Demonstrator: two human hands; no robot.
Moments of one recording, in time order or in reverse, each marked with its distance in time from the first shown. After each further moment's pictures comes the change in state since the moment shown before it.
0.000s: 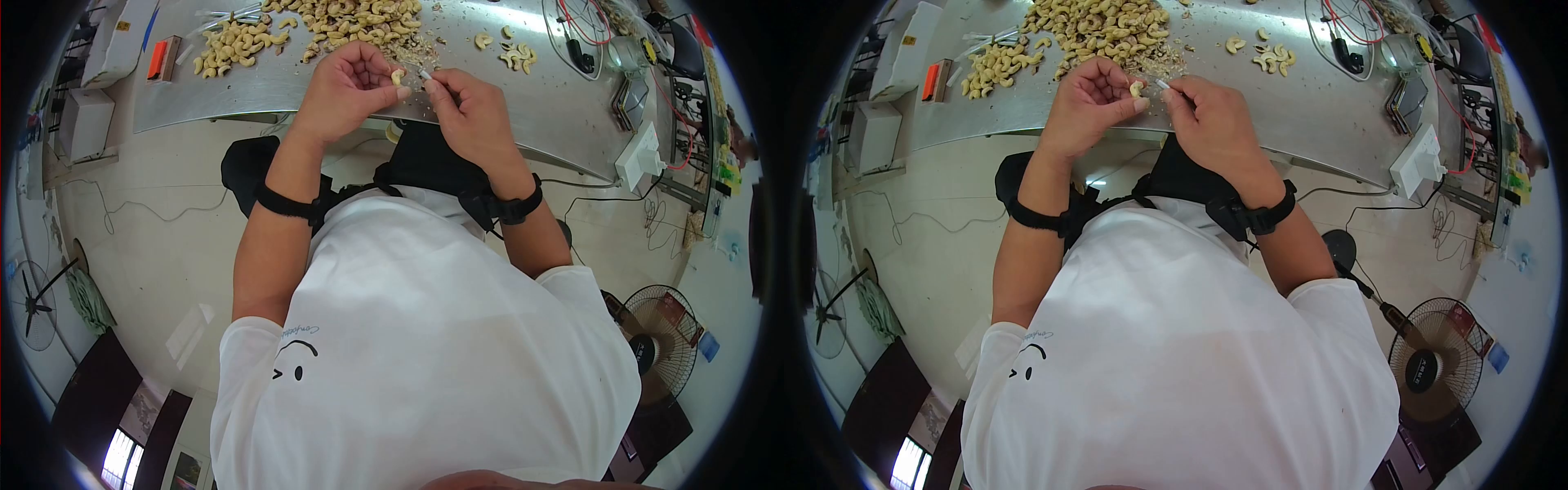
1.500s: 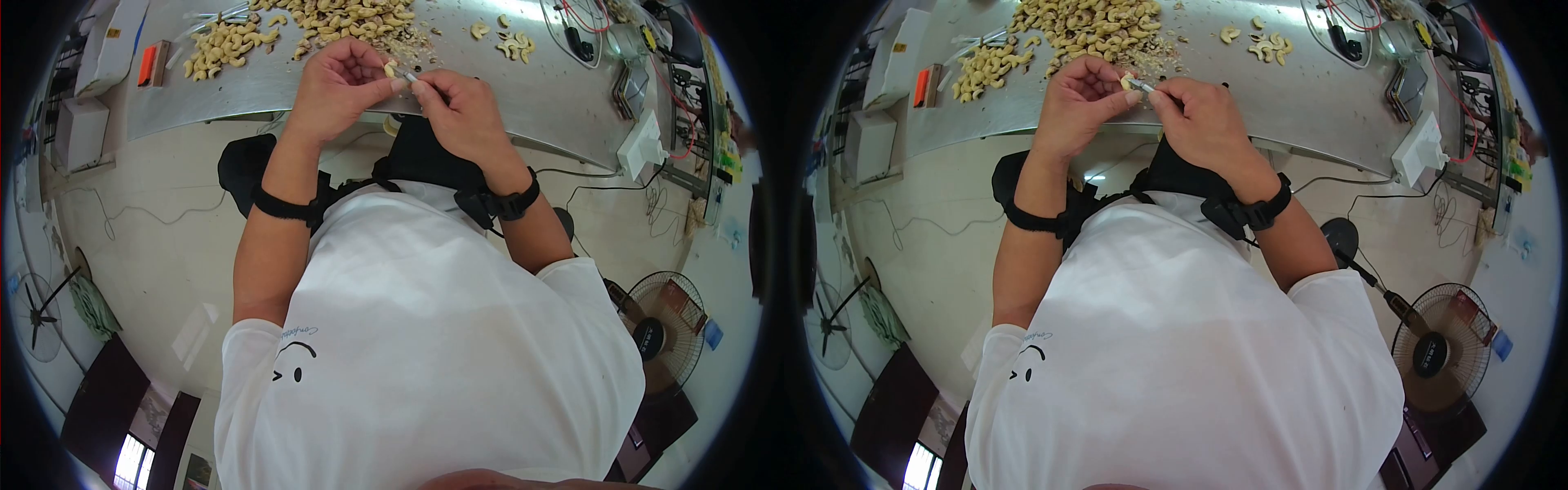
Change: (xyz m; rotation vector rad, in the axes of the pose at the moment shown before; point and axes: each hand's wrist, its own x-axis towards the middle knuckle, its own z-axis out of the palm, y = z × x) left_hand -0.001 -0.004 0.000 0.002 0.038 0.025; right_hand -0.004 0.004 0.007 0.040 -0.068 0.078
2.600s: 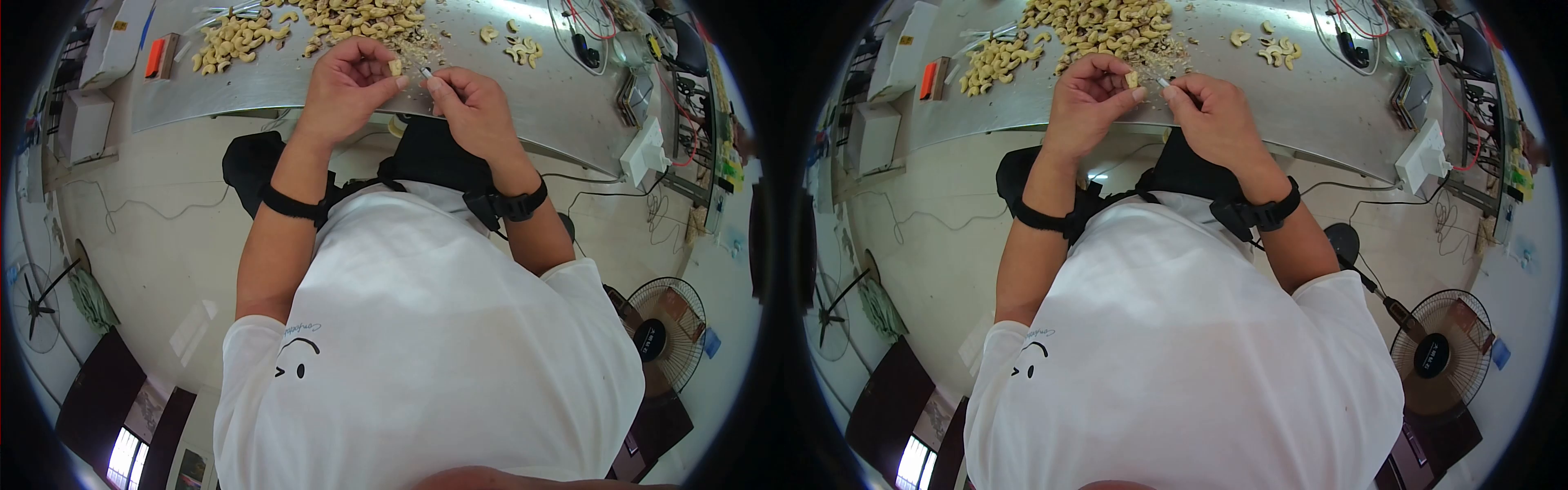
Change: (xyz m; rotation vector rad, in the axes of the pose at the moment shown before) left_hand -0.001 -0.006 0.003 -0.054 0.046 0.107; right_hand 0.003 0.016 0.002 0.195 -0.023 0.072
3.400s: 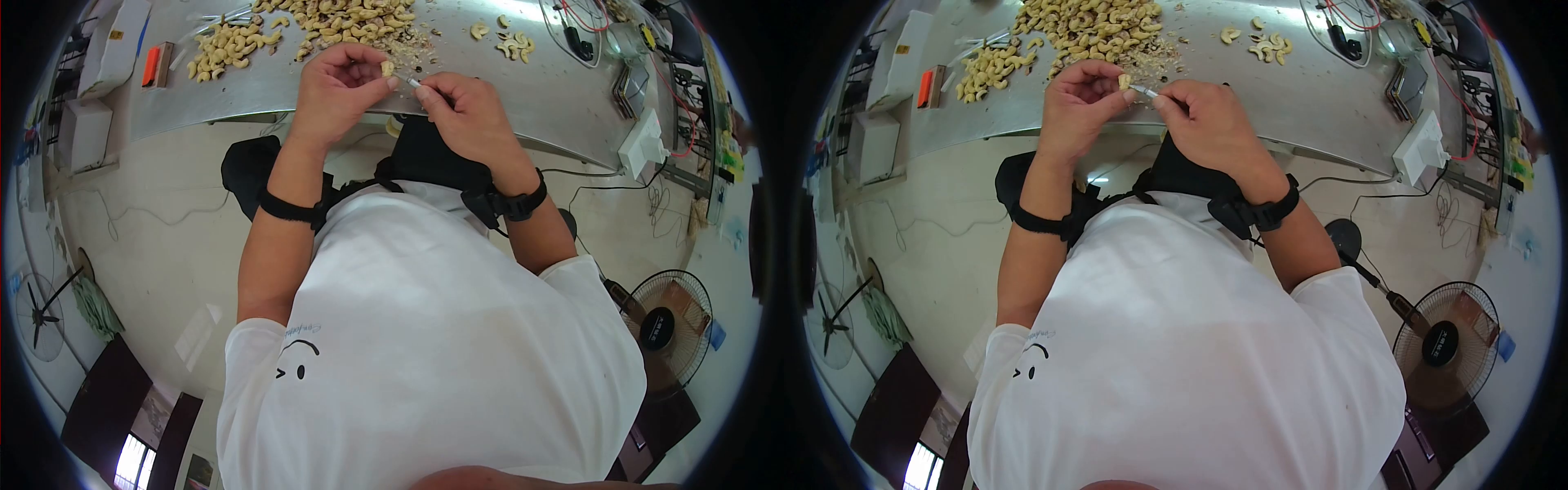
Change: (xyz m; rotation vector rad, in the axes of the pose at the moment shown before) left_hand -0.003 0.007 0.002 0.002 0.042 -0.053; right_hand -0.007 -0.021 -0.006 -0.191 -0.044 -0.021
